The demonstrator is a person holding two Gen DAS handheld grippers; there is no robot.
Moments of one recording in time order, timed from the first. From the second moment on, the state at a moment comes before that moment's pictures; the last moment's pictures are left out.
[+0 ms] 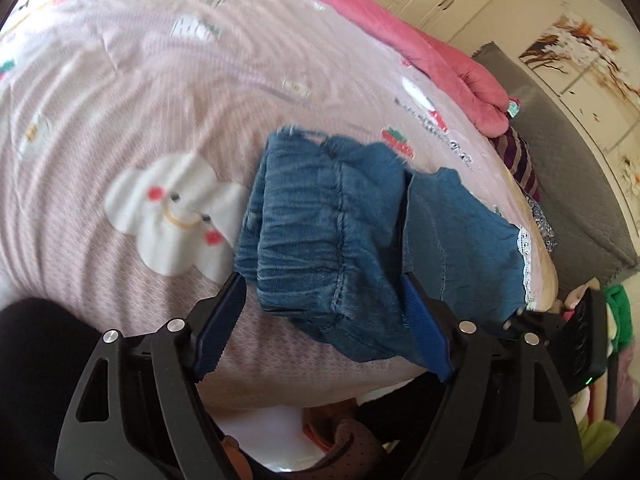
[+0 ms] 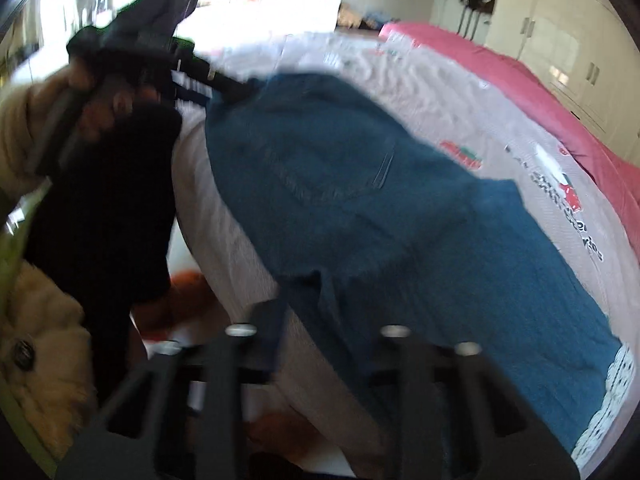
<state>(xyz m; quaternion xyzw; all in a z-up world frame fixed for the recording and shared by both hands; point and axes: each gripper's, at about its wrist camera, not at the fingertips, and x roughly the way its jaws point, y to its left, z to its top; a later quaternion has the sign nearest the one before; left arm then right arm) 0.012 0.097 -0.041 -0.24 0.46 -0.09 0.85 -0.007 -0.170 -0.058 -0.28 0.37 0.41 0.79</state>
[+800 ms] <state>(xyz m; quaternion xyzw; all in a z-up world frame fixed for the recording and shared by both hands) 0.006 0.100 -0.015 -0.16 0.42 -0.03 0.89 -0.002 -0.243 -0.033 -0.06 0.42 0.43 0.80</state>
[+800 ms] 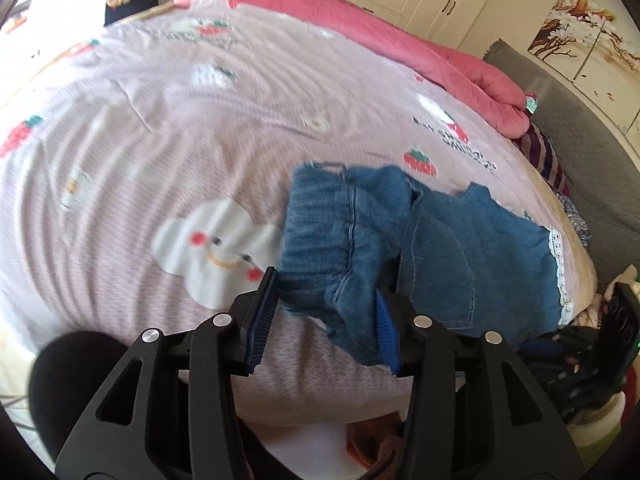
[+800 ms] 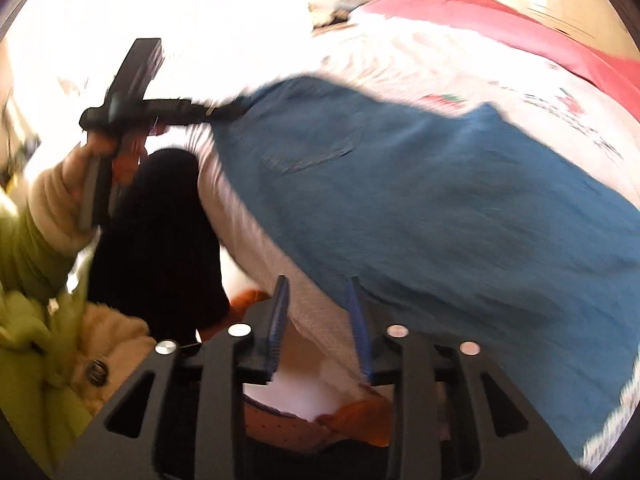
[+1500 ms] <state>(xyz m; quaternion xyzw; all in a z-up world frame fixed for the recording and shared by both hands) 0.039 -0.039 0.000 -0.03 0.40 -0.13 0.91 0.093 -0.341 0.006 0.02 0.39 0.25 0.88</state>
